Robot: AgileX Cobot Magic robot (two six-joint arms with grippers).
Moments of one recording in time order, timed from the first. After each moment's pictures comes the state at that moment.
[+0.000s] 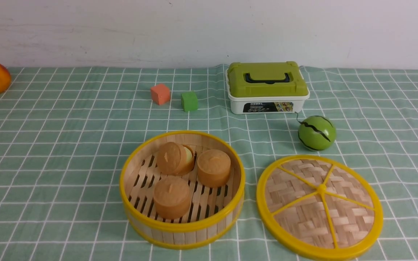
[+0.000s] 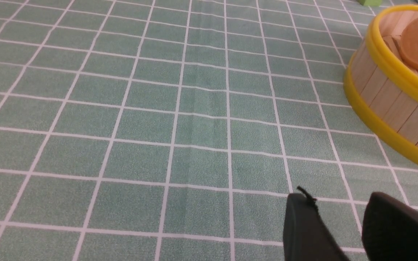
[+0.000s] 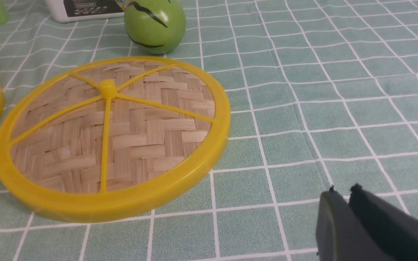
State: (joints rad) right arm -0.04 -0.01 0.02 0.03 0.39 0.10; left arm -0.05 -0.01 0.03 0.04 0.39 -0.23
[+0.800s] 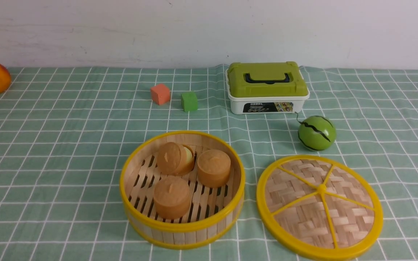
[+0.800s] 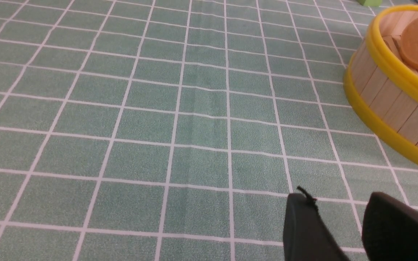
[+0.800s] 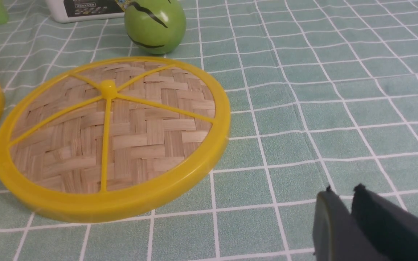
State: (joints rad) right arm -0.04 -0.01 0.02 0.03 0.39 0.10; left arm -0.05 -0.01 0.03 0.04 0.39 -0.23
